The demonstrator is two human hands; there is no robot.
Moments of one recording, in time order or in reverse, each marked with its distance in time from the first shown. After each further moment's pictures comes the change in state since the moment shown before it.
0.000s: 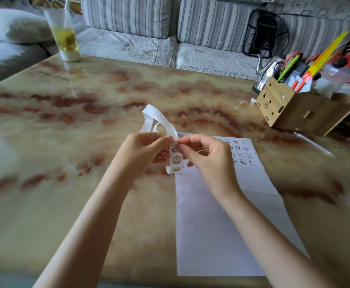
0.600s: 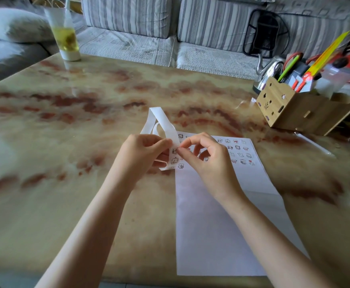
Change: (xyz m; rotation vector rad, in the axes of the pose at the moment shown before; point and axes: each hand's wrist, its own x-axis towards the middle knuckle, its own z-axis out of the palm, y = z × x) left_hand 0.002 -0.004 0.002 0.088 0.054 -0.032; right_hand -0.003 0.002 -0.005 -0.185 -0.058 -0.103
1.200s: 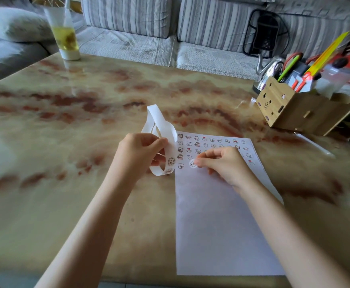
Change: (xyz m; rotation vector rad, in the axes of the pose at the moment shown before) left_hand 0.002 -0.003 -0.002 0.084 0.086 0.032; right_hand 0.014 0.028 -0.030 -0.006 -0.096 0.564
